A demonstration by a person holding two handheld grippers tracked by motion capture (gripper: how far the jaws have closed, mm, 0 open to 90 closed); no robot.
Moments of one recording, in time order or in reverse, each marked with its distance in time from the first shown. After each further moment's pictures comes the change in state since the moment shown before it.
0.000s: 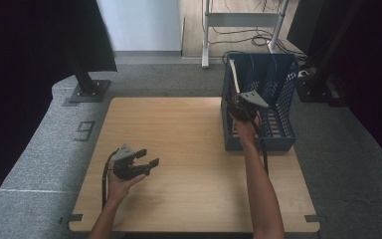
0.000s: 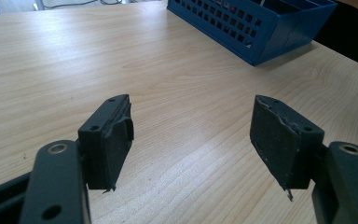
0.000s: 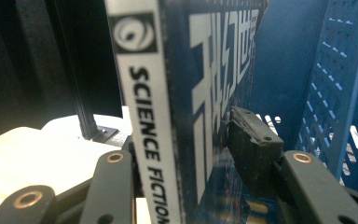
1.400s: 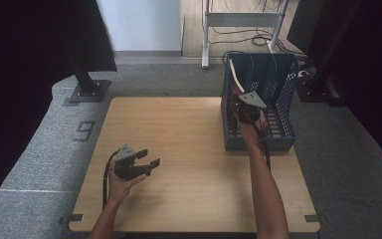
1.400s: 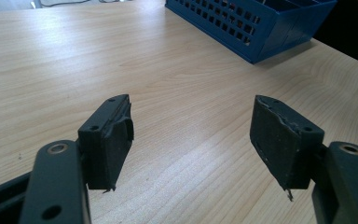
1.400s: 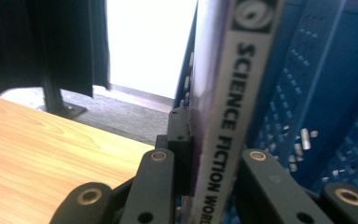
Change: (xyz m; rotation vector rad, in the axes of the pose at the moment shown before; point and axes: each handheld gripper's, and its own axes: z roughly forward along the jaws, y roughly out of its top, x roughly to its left) left arm -0.001 0.000 0.002 0.005 -0.003 0.003; right arm -0.003 0.002 -0.009 0.051 -0.092 -0.179
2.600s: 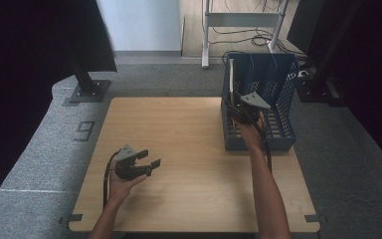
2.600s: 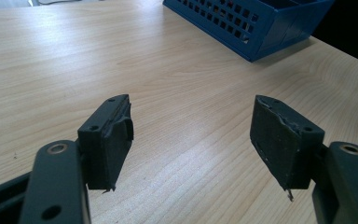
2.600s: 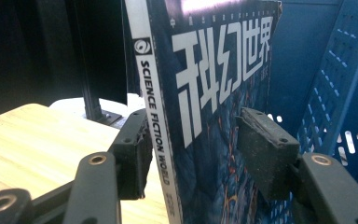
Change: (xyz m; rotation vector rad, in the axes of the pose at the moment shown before) left arm -0.002 0.000 0.001 0.008 -0.006 0.002; right arm 0.003 0.004 -0.011 -0.021 0.137 0.089
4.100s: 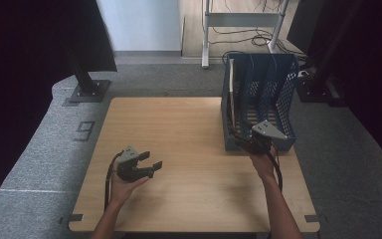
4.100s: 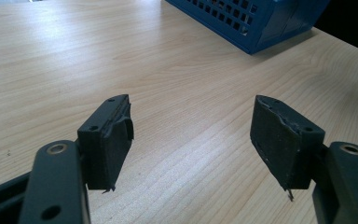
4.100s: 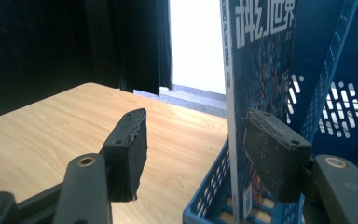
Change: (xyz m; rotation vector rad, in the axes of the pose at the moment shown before) left arm -0.007 -0.002 0.003 0.020 0.008 0.017; right arm 0.016 -0.034 -0.094 0.009 0.128 0.018
